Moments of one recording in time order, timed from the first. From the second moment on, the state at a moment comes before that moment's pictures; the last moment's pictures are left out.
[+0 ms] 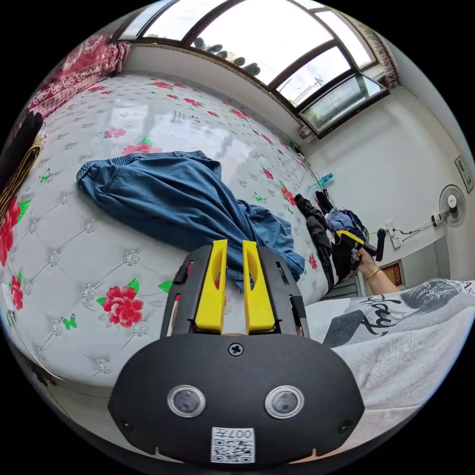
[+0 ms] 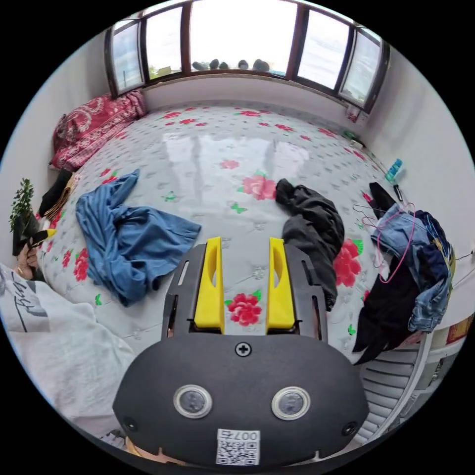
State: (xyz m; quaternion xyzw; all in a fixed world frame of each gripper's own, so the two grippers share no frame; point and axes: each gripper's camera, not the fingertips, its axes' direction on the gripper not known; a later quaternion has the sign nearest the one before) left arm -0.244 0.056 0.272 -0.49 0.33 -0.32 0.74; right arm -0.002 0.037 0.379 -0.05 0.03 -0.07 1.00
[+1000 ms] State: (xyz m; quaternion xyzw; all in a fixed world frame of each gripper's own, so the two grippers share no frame) left arm -0.164 -0.064 0.429 -0.63 0.21 -0.10 0.74; right arm 0.081 -0.058 0.386 -0.02 -0.13 -0.16 0.98
